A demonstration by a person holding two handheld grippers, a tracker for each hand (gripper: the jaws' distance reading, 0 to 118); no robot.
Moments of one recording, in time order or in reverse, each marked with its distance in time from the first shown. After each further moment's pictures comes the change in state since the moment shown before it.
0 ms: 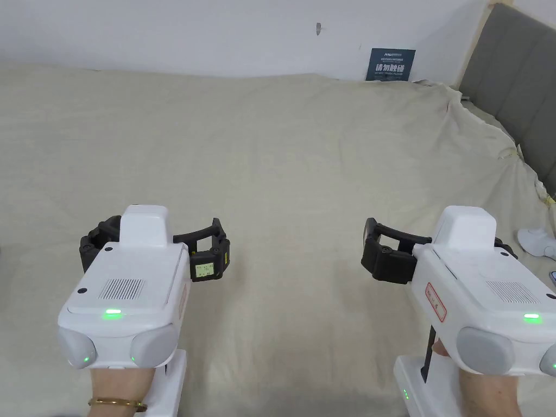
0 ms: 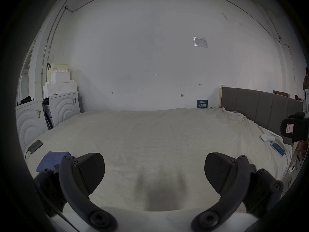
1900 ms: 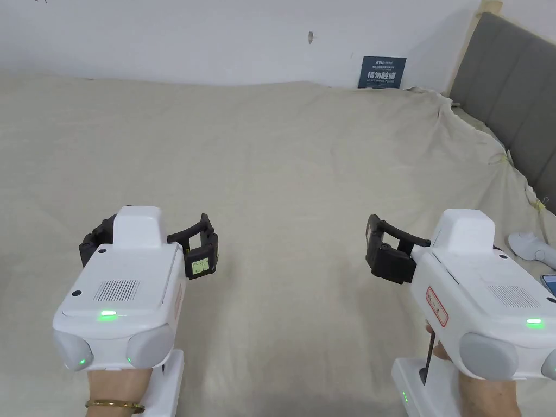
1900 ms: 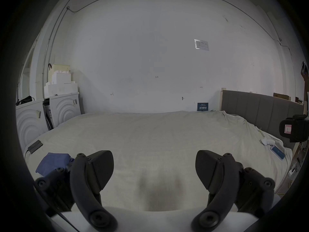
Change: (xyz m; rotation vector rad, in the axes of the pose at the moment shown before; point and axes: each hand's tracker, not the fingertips) left arm 0.000 0.008 -0.002 0.021 0.008 0.013; right arm 0.005 0.004 0.004 0.030 0.018 -0.006
